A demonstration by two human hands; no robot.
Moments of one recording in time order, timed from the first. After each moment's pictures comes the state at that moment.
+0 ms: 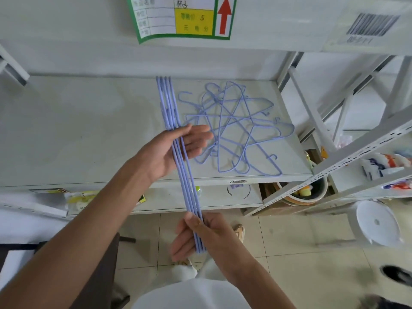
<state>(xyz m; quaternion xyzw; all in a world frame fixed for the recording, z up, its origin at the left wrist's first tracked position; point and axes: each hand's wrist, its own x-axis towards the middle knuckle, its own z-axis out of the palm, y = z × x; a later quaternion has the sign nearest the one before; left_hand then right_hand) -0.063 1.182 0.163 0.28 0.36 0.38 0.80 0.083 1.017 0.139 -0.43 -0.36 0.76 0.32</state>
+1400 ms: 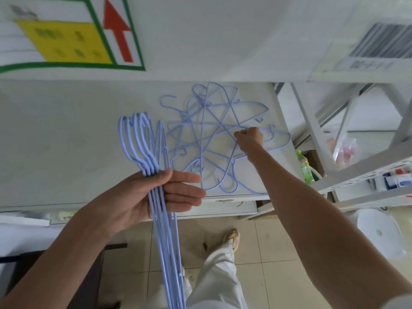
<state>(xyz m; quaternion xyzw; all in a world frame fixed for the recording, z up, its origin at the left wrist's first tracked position) -0.043 1.175 0.159 0.31 0.37 0.26 0.84 0.248 1.346 0.023 -0.80 -0.45 0.31 0.23</state>
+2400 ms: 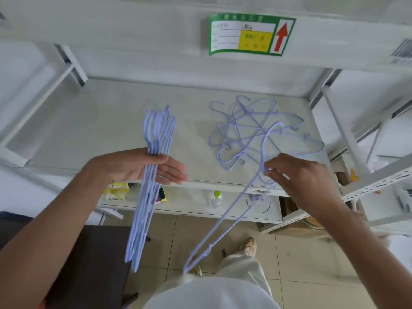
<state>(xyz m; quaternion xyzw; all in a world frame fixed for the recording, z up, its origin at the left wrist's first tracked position) -0.219 1.150 0.153 0.53 0.39 0.13 0.74 0.191 1.116 0.170 -0.49 -0.84 -0.03 0.23</state>
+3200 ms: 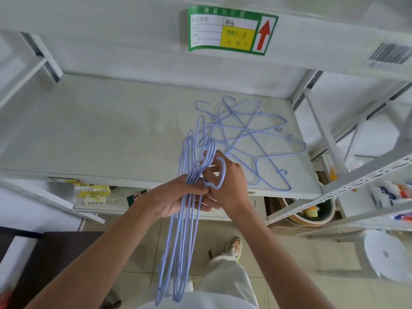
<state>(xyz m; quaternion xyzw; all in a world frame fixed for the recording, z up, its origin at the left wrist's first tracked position) -0.083 1.113 0.111 0.40 0.34 0.28 0.80 0.077 1.121 0.124 -0.61 -0.69 0.27 0.28</state>
